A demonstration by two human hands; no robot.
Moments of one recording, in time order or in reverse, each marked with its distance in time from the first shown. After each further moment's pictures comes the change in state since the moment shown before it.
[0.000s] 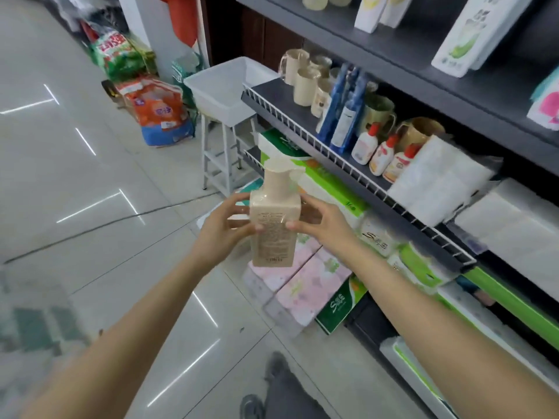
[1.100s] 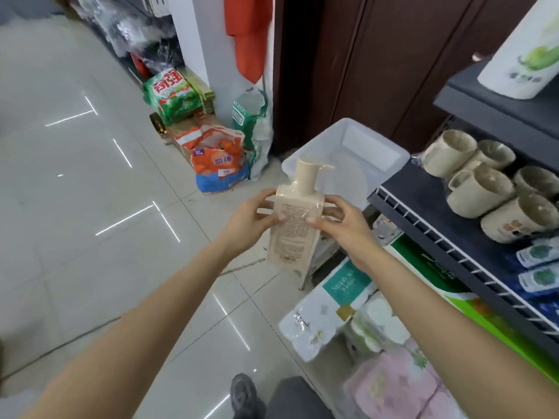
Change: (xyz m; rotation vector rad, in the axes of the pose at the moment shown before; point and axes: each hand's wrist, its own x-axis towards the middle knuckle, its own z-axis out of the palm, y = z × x) left_hand 0.430 -0.036 -0.375 0.139 -0.078 -0.031; right_hand 0.522 -0.129 0.185 0.116 0.117 0.081
